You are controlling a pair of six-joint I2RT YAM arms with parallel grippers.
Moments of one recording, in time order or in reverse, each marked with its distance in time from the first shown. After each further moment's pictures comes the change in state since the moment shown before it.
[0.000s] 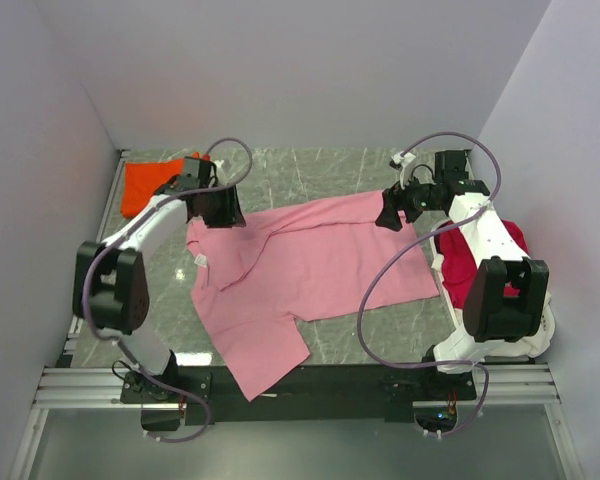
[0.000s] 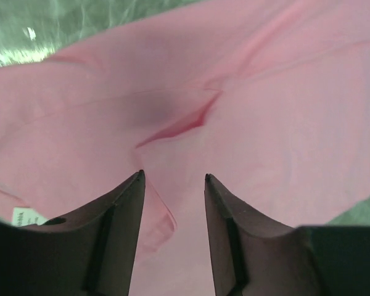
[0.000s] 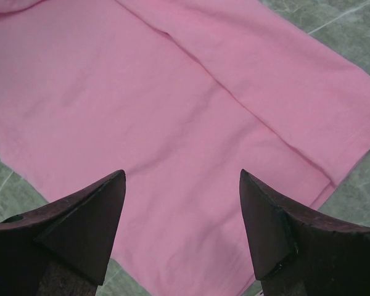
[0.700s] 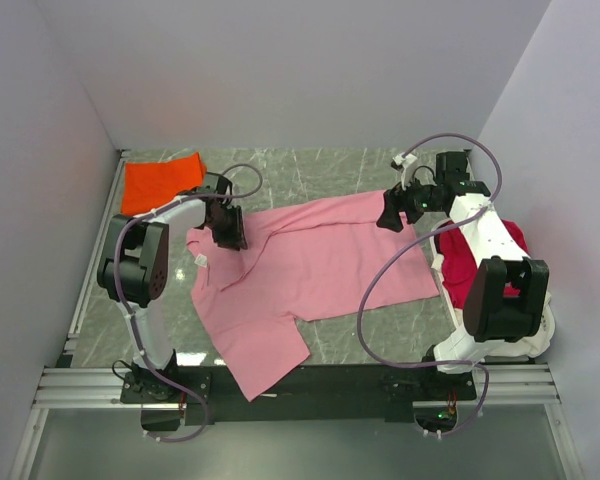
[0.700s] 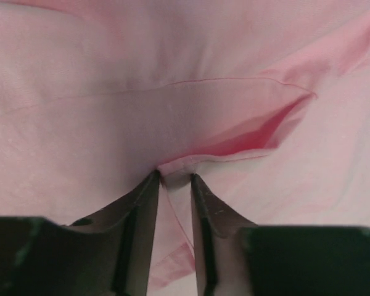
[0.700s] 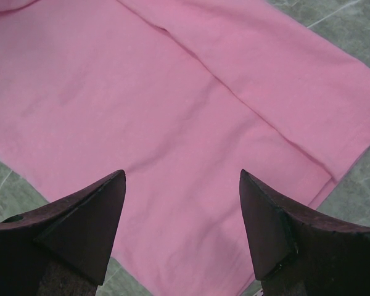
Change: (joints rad) left arm -0.027 0.264 0.007 -0.012 -0.051 -0.065; right arm -0.010 0.000 -0.011 0.003 -0.001 0.000
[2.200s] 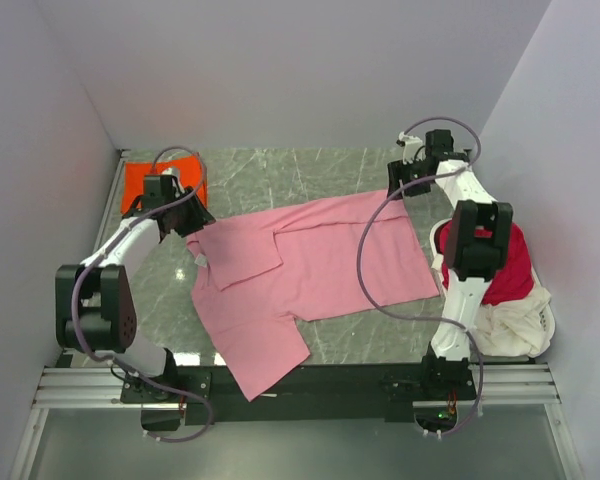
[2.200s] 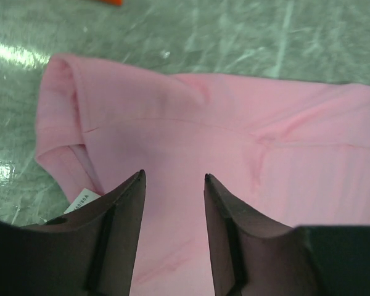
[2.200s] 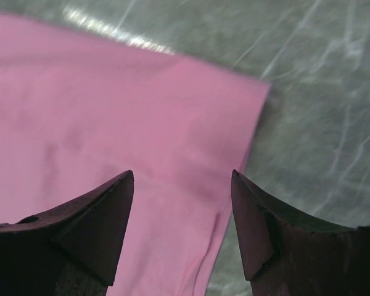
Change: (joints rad) left arm 0.222 -0.406 -0.246 0.255 -0.006 -0.154; right arm -0.024 0.483 0.413 0.022 0.320 0.244
